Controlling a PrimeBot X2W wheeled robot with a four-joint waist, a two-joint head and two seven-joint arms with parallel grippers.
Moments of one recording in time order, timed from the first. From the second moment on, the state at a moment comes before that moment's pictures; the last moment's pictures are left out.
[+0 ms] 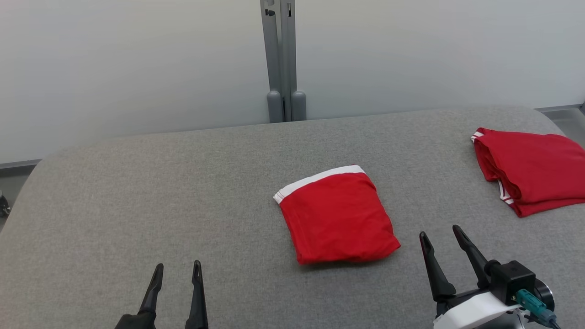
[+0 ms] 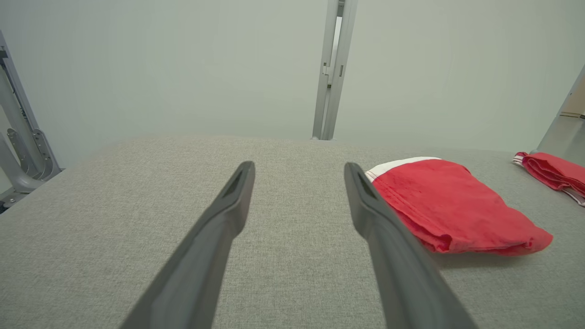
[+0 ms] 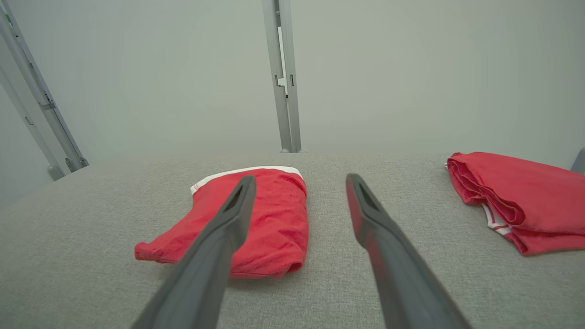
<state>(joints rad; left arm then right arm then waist) 0.18 0.05 -0.17 0.08 -0.22 0.04 -0.26 0.07 -0.12 0.12 0.16 0.19 0.13 -0.26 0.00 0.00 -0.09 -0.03</state>
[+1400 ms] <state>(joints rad) -0.02 0.05 -0.29 0.08 -0.19 0.00 -0.26 -0.50 -0.51 0.58 0.49 1.16 0.13 0.14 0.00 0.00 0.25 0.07</state>
